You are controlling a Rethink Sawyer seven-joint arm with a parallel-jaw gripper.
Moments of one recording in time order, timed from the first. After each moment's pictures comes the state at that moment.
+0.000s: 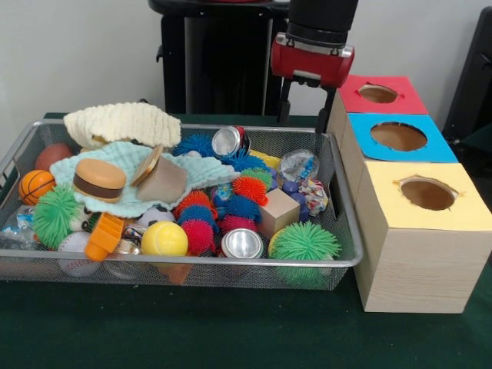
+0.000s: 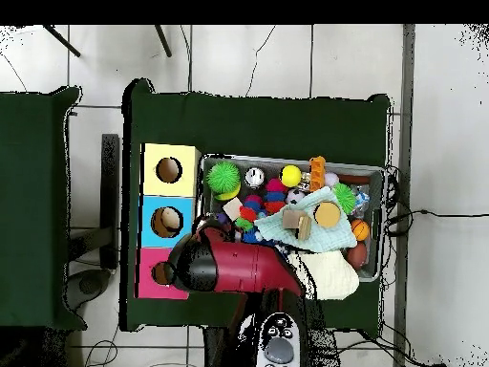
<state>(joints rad) -0.02 -0.75 -0.13 1.87 -0.03 0.26 1.95</state>
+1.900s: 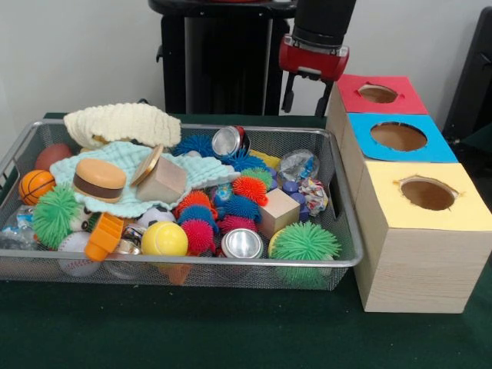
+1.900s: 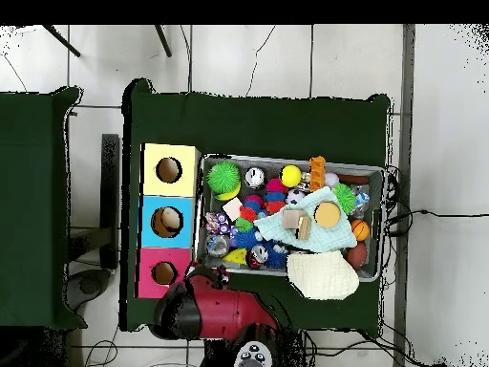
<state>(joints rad) 0.06 -0.71 -0.17 2.10 -0.03 0.08 1.95</state>
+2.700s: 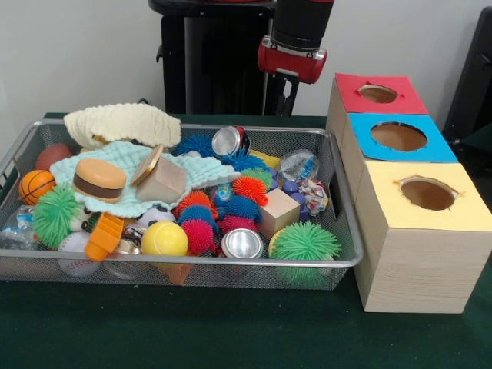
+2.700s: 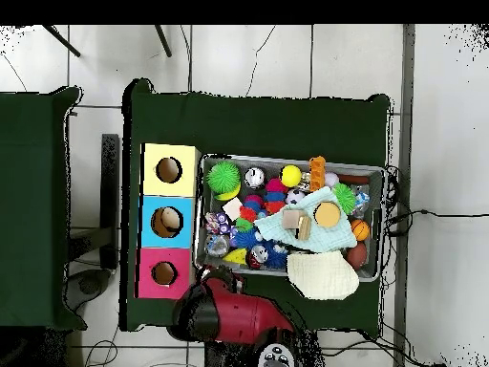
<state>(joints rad) -0.02 -0.70 -0.17 2.13 -0.03 0.05 1.95</state>
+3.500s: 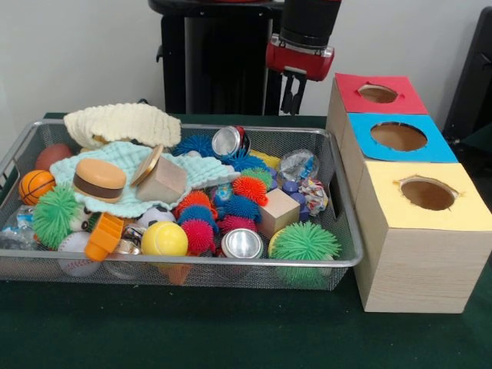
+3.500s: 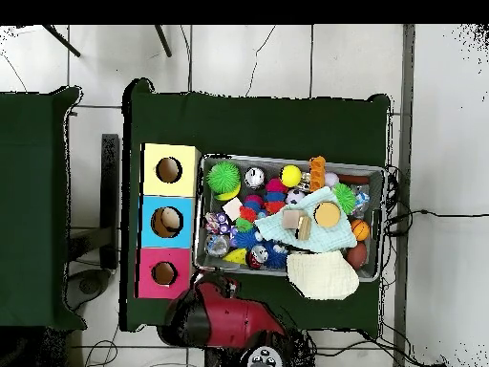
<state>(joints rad) 0.02 -0.68 -0.17 2.14 -0.03 0.03 1.95</state>
